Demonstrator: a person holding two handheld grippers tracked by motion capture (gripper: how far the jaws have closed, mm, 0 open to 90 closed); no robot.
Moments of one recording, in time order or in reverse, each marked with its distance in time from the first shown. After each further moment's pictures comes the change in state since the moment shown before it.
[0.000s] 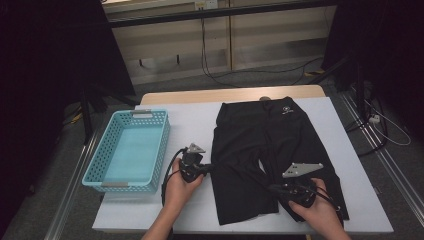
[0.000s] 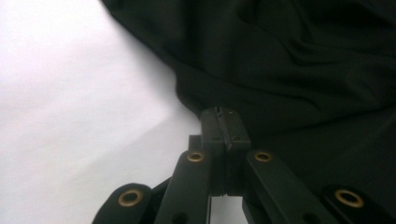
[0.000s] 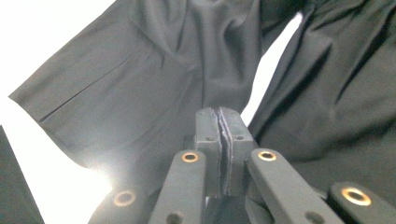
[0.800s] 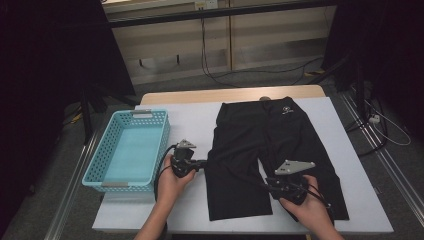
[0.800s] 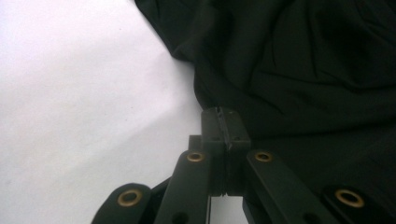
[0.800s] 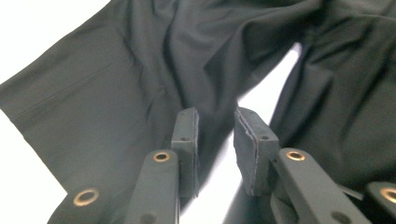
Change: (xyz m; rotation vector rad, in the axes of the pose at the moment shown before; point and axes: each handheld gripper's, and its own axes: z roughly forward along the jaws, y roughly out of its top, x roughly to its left) left arm 0.018 0.000 -0.006 -0.012 -0.018 -0.012; right arm 0.006 0.013 0.020 -0.033 -0.057 -0.033
